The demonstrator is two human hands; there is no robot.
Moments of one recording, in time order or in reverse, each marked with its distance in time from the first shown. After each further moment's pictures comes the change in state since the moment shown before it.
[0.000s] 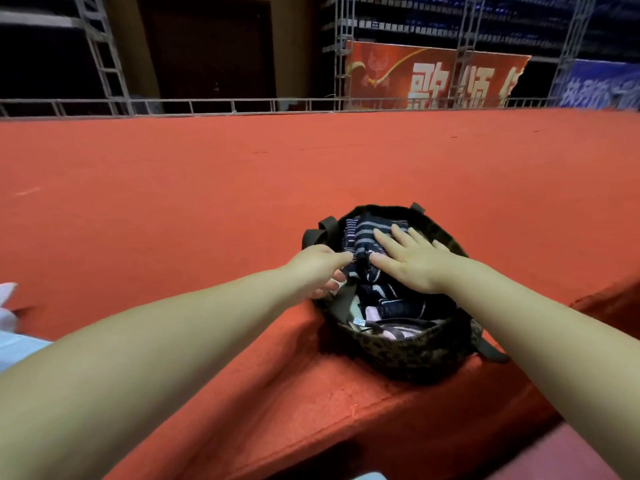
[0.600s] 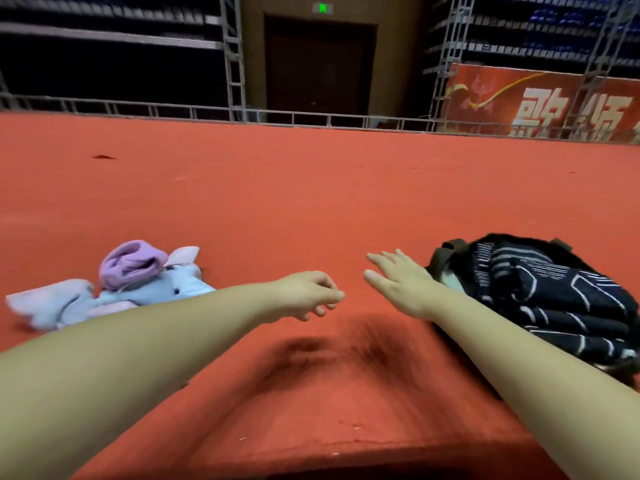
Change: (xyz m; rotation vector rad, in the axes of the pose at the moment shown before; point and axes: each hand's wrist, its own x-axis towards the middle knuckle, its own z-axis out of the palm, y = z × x) left_hand -0.105 -0.091 -0.162 0.246 0.026 -0.038; right_hand 0.022 -0.191 0.035 0.110 0.065 -0.340
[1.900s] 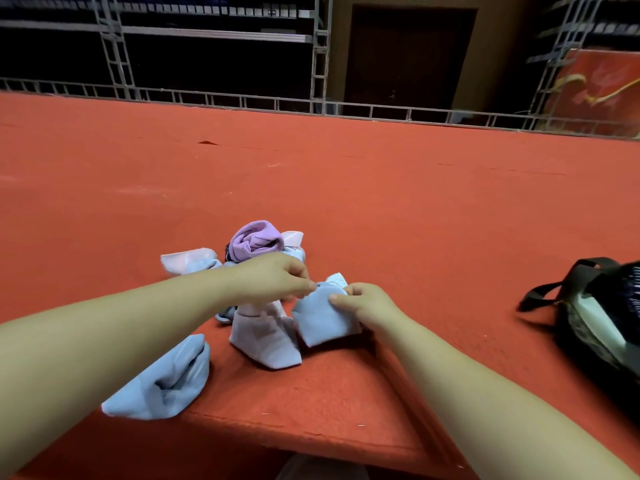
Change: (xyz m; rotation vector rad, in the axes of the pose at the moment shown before) left_hand -0.125 -0.126 -0.131 0.213 0.301 -0.093; right_hand 0.034 -0.220 0.108 1.014 -0.196 -0.012
